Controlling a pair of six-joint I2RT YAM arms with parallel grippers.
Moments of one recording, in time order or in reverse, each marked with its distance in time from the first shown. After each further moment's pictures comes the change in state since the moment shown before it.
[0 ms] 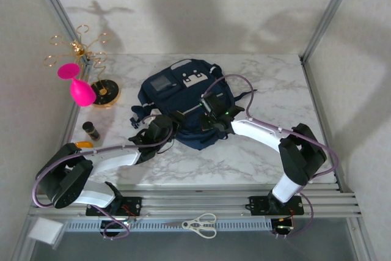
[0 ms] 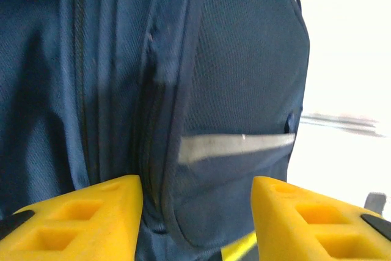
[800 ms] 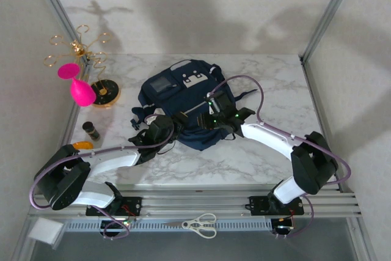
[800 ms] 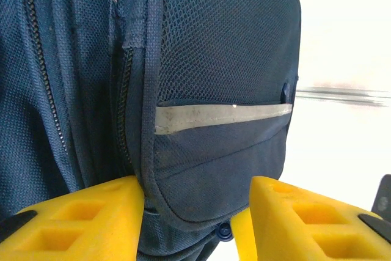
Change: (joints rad) left arm -0.042 -0.020 0.011 -0.008 0.039 0.040; right arm -0.033 -0.092 -0.066 0.051 -0.129 0.042
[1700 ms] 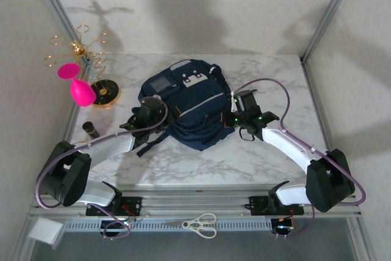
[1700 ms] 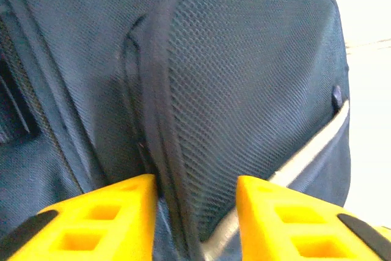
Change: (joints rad) left arm 0.219 0.035 0.116 -0.186 0.274 0.441; right arm -0.213 -0.209 -0.170 0.036 -0.108 -0.050
